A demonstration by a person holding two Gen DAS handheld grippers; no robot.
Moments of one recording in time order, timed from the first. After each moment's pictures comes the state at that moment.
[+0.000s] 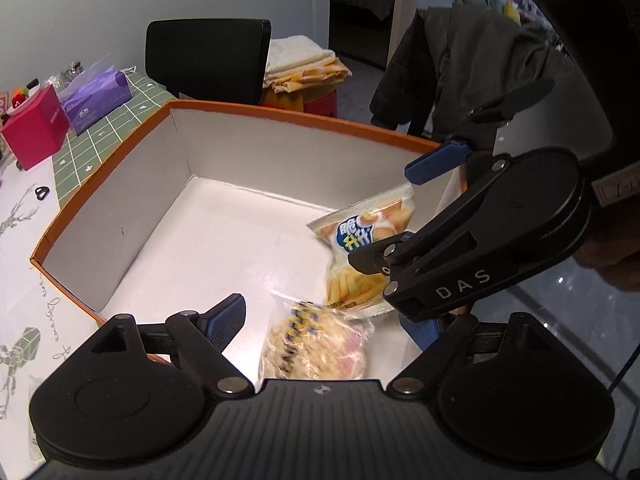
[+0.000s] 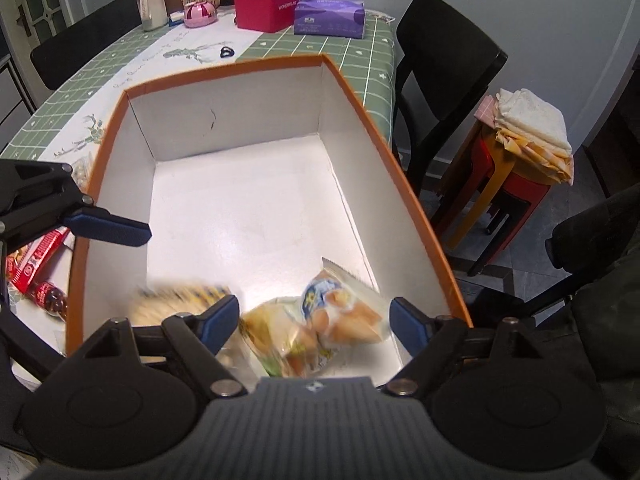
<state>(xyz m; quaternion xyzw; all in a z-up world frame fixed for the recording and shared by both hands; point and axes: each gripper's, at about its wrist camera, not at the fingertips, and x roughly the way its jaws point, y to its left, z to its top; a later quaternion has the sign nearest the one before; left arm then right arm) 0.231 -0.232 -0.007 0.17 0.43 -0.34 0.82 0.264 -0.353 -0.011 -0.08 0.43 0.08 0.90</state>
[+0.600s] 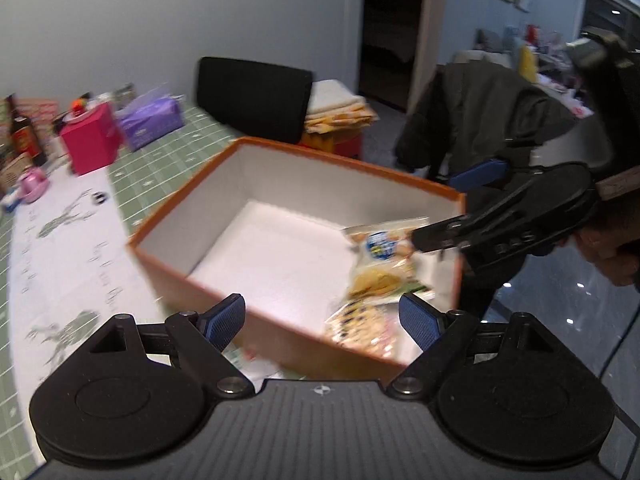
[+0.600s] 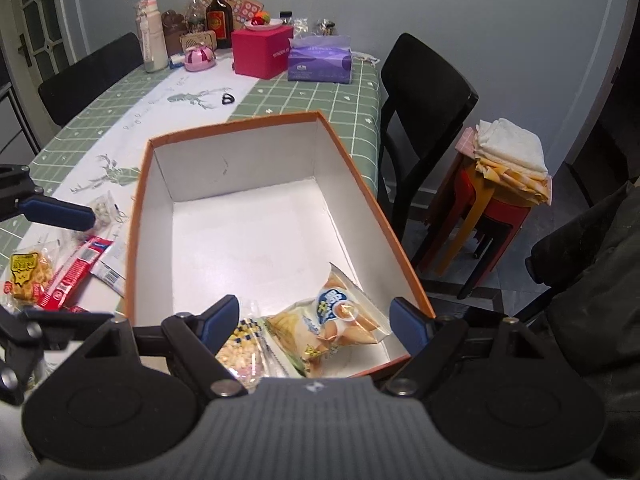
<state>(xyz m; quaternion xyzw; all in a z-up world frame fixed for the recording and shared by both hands) 0.200 -0.164 0.044 0.15 0.39 -0.29 0.86 0.218 -0.345 0.028 -0.07 0.38 0.08 0.92</state>
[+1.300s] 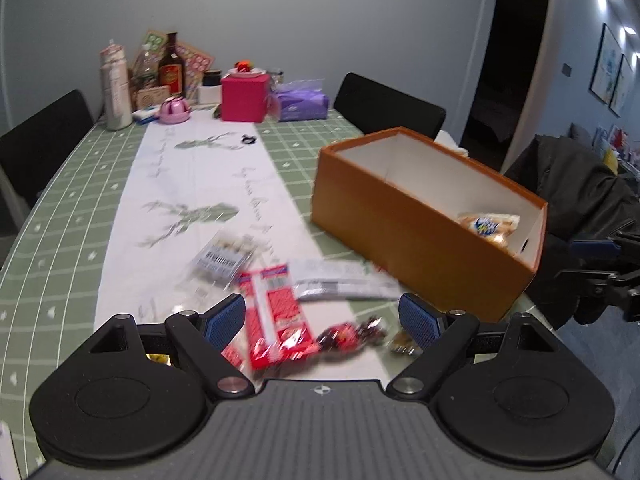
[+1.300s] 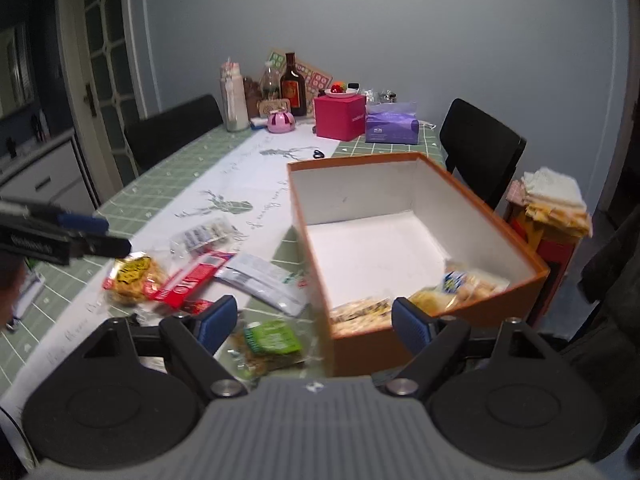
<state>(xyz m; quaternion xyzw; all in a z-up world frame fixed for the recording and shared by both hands) 0.121 -0.001 0.011 0.01 0.34 -0.17 0.92 0.079 -0.270 -0.016 0.00 0.26 0.15 0.96</state>
